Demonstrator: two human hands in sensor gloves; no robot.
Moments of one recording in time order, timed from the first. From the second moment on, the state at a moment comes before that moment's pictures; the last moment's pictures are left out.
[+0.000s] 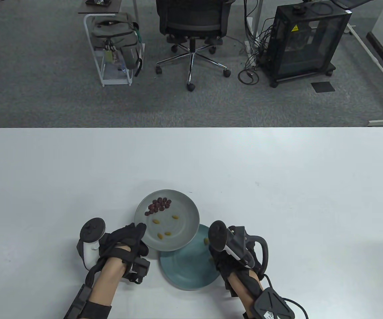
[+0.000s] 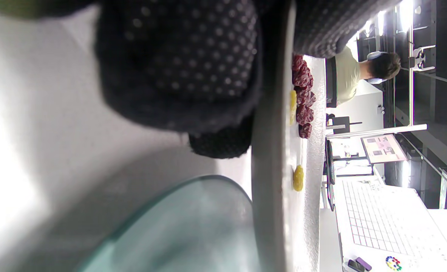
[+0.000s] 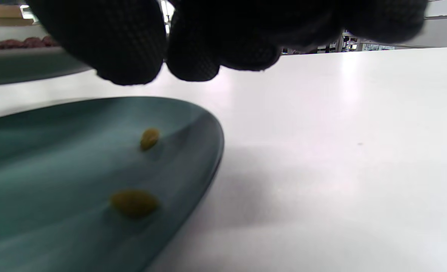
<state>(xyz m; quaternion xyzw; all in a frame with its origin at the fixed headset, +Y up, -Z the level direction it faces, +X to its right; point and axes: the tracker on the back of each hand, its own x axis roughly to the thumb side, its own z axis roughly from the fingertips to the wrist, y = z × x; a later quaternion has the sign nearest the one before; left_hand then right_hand) -0.246 -0.768 -0.340 -0.11 0.07 0.63 0.77 0.081 -0.699 -0.312 -0.01 0.02 1.00 0.07</state>
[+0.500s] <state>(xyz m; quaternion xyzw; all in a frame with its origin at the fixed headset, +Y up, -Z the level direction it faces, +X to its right) -0.229 -0.772 -0.338 -0.15 0.05 0.62 0.77 0.083 -0.686 -0.309 0.01 0.01 0.99 0.12</state>
